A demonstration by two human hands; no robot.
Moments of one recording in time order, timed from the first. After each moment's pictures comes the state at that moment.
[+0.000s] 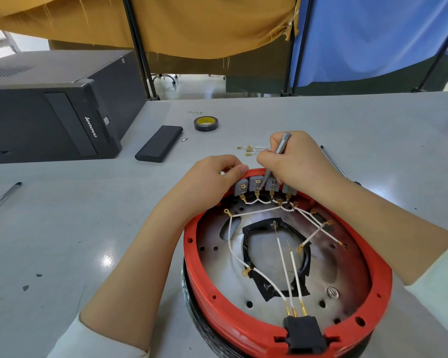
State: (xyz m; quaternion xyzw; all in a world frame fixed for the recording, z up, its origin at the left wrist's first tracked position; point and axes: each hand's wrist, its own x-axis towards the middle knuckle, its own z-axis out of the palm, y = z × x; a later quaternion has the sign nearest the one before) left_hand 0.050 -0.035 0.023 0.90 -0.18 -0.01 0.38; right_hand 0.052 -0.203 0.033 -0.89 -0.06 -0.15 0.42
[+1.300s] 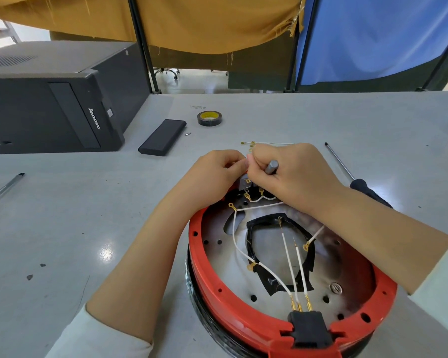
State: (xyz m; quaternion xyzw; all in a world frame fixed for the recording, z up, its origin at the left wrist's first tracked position) left_hand 0.052 -0.034 0.019 0.89 -0.18 0.00 0.41; right_hand 0.025 -0.191 0.026 -0.89 -0.29 -0.32 0.18
